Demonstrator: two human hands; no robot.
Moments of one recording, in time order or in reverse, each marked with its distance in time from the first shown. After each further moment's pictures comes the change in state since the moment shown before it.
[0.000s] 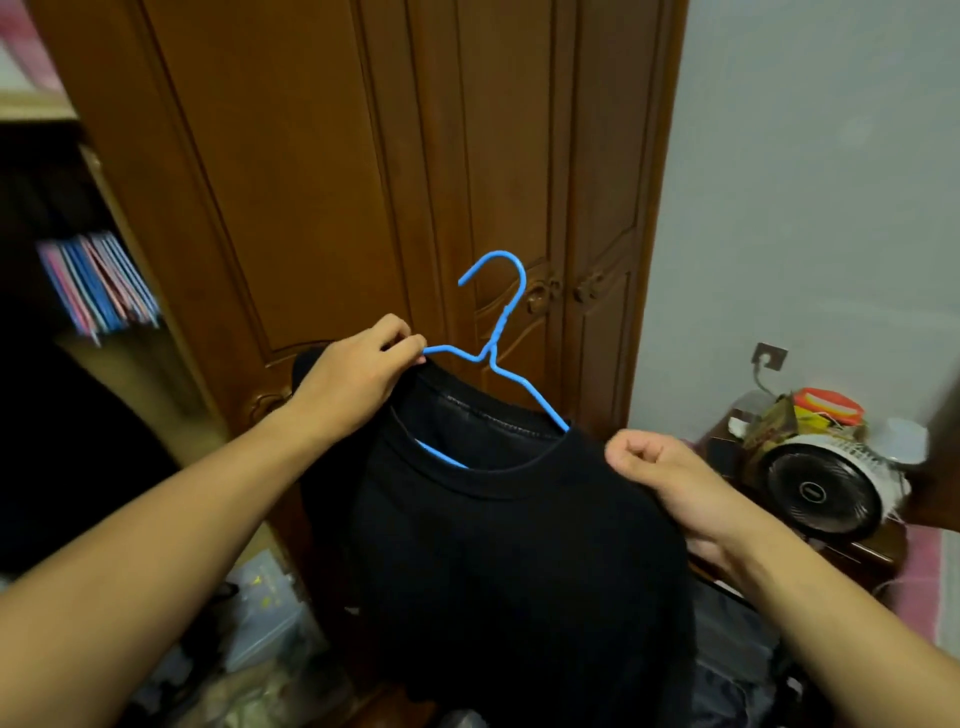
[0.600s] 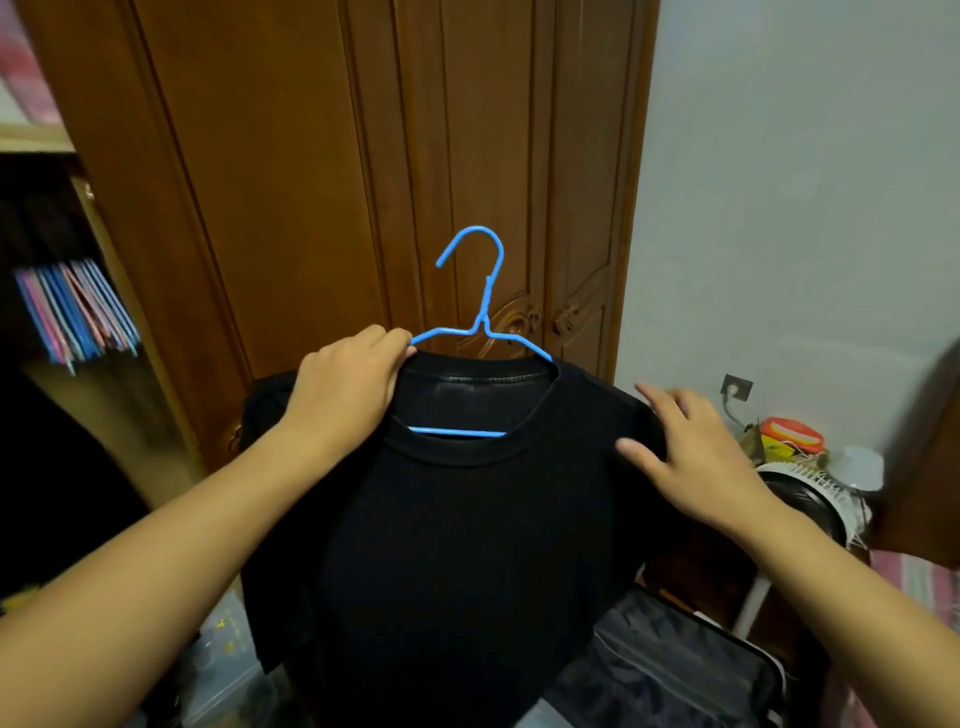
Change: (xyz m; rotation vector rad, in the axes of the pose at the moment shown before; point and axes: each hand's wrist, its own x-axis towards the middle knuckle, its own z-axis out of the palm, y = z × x) left_hand 0.021 0.020 -0.024 0.064 0.114 -0.266; right_hand 0.015 -0.021 -0.053 -1.299 0.415 -0.249
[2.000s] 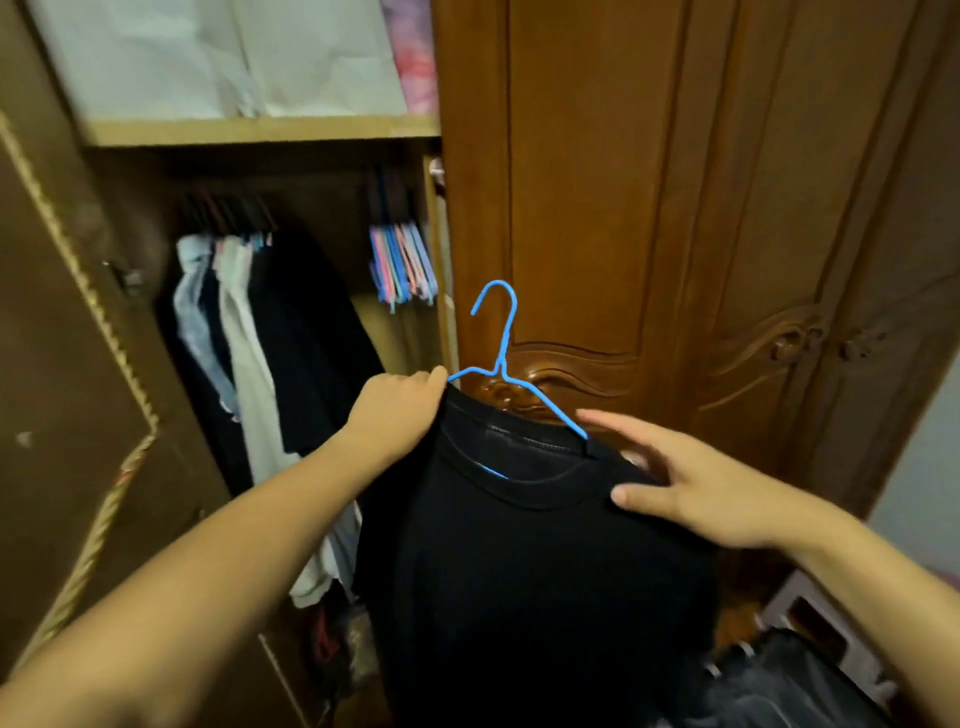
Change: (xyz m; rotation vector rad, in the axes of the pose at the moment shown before) left_hand -0.150 -0.159 -0.069 0.591 -0.616 -0.313; right_hand 0.044 -0.230 0.050 0.795 -0.809 -0.590
